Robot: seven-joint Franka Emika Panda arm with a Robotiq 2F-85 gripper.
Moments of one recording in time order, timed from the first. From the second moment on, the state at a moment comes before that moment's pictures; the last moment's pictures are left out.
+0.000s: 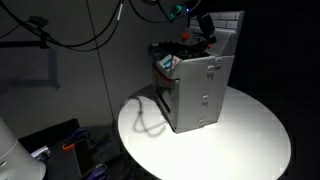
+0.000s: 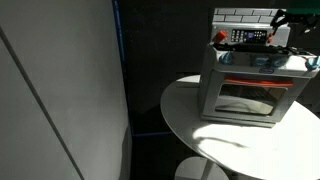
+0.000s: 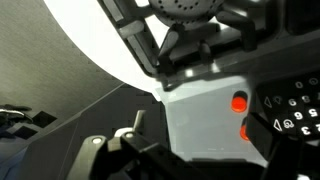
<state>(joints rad) 0.02 0.23 -0.14 -1.74 -0.38 2.32 0.92</state>
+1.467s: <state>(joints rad) 0.02 0.23 -0.14 -1.73 -0.38 2.32 0.92</state>
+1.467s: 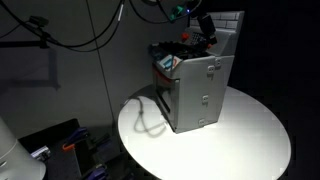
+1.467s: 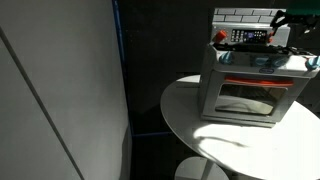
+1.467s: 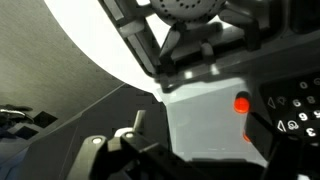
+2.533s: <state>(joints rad) 0.02 0.24 -0.15 -1.73 -0.38 2.34 0.92</state>
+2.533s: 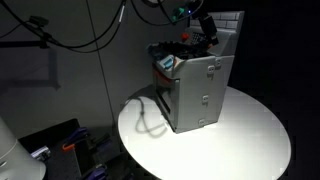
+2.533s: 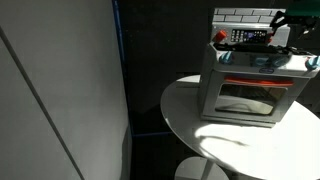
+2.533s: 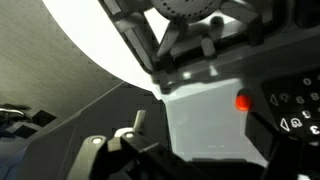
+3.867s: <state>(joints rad) 0.02 0.19 -0.14 -1.78 -0.35 2.31 0.87</state>
